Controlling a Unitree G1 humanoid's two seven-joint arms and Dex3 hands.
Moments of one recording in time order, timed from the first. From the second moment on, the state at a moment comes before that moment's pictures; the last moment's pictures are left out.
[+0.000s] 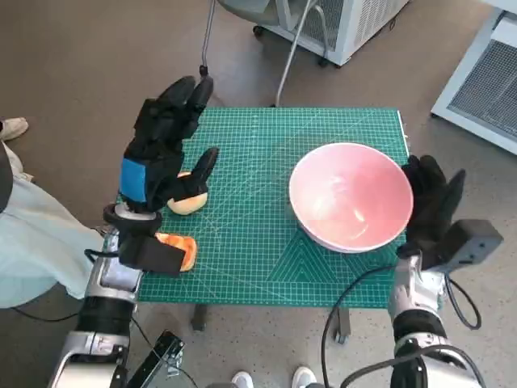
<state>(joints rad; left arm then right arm) -0.57 0.35 0.02 0.45 0.38 -0.65 0.28 -0.79 -0.14 -0.43 1.30 0.25 -0.62 0.13</state>
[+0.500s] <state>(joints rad) -0.49 0.35 0.06 0.31 0.38 -0.57 0.27 -0.88 -0.06 -0.47 1.31 0.27 -0.56 0.12</state>
